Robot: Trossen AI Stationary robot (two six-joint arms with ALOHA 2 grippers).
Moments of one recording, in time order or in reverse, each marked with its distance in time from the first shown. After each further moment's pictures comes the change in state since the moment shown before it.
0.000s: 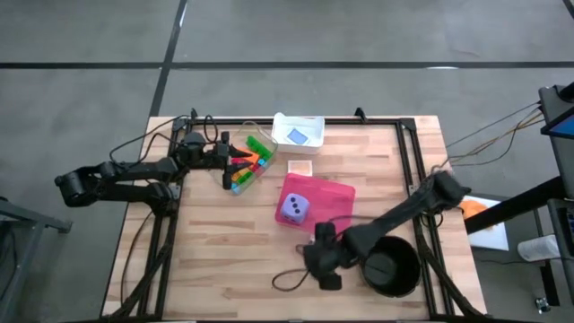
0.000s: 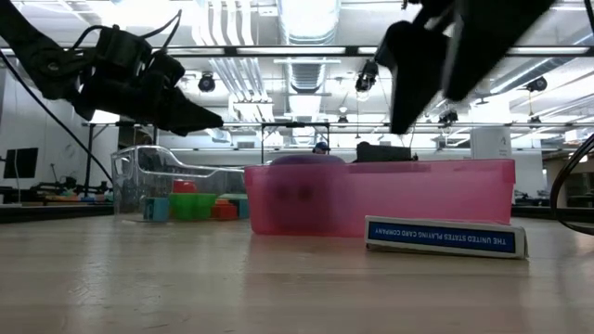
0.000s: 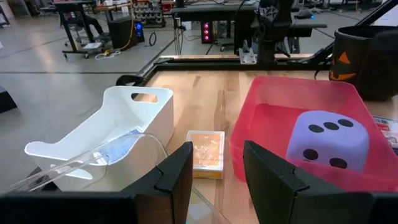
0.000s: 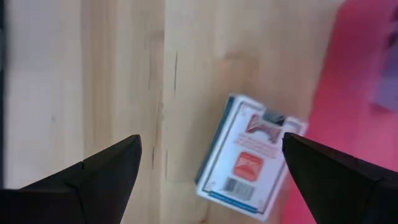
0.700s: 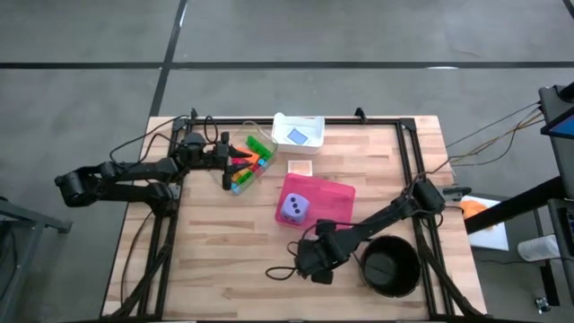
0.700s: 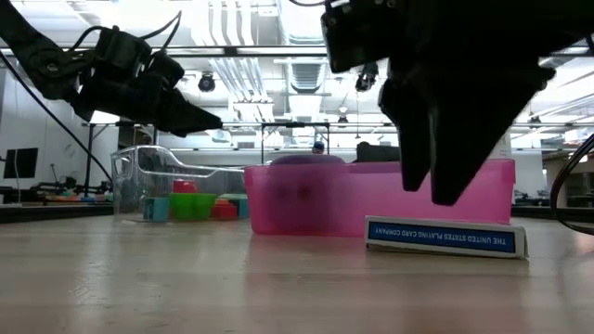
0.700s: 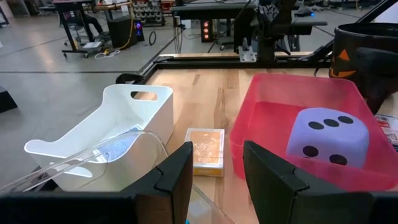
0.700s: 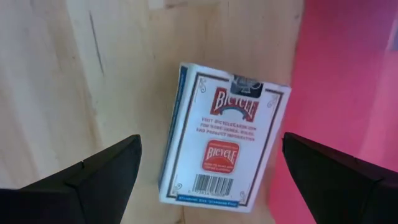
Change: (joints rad) left arm 0.000 0.000 -0.006 -0.002 0.000 0.008; right arm -0.039 0.188 0.138 -0.215 0.021 0.139
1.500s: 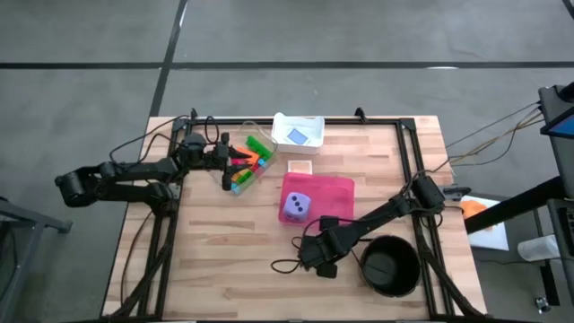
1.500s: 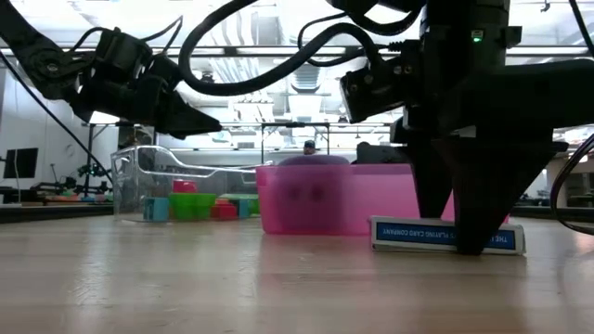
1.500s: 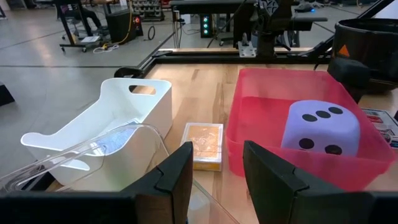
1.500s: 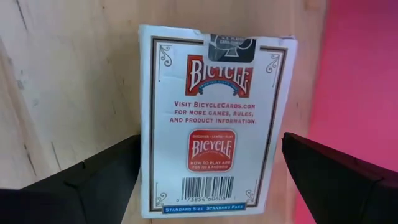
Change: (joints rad) left arm 0.000 0.000 0.000 -0.023 0.000 0.000; right arm -0.034 -0.004 -0.148 0.092 -0.034 -0.048
